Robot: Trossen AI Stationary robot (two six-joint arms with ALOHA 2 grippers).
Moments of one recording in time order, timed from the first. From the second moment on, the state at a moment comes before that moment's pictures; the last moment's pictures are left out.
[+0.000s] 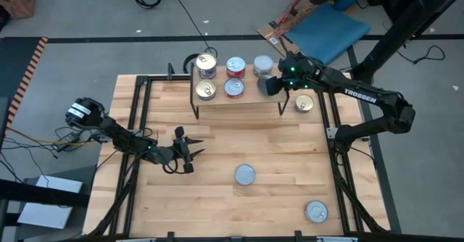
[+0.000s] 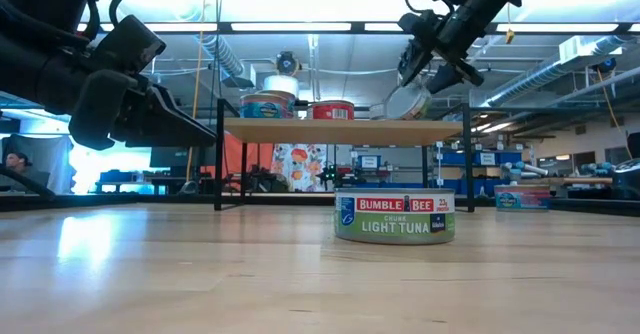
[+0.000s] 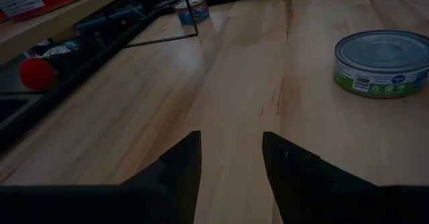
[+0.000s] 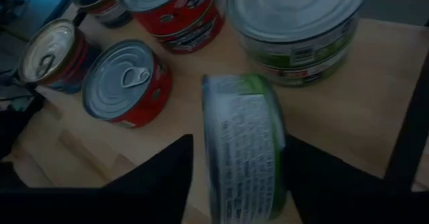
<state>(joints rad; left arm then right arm) -0.41 1.39 0.20 0.81 -0.73 -0.04 -0.57 1.29 1.11 -0.58 0.04 0.58</state>
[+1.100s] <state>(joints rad) -0.41 1.39 0.20 0.81 -0.73 -0.06 -0.44 1.26 1.18 -0.78 0.07 0.34</state>
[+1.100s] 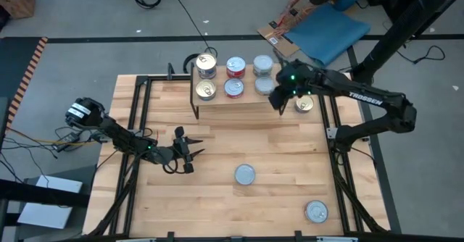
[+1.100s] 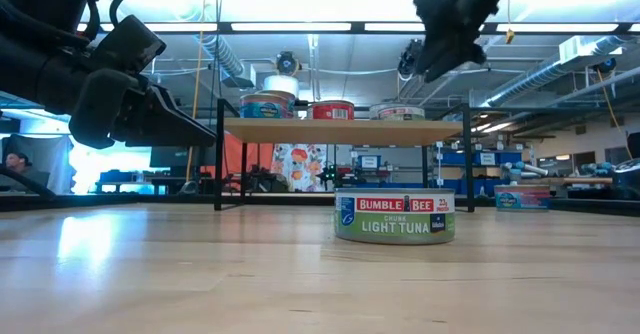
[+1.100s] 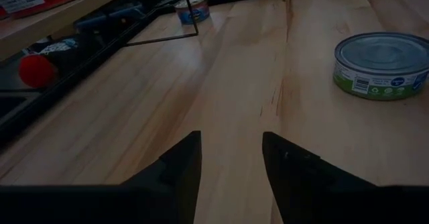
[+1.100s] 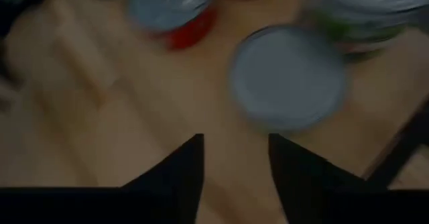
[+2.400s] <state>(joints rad) -0.41 1.39 0.20 0.82 -0.73 -0.04 0.32 1.20 0.73 -1.09 0.60 1.45</state>
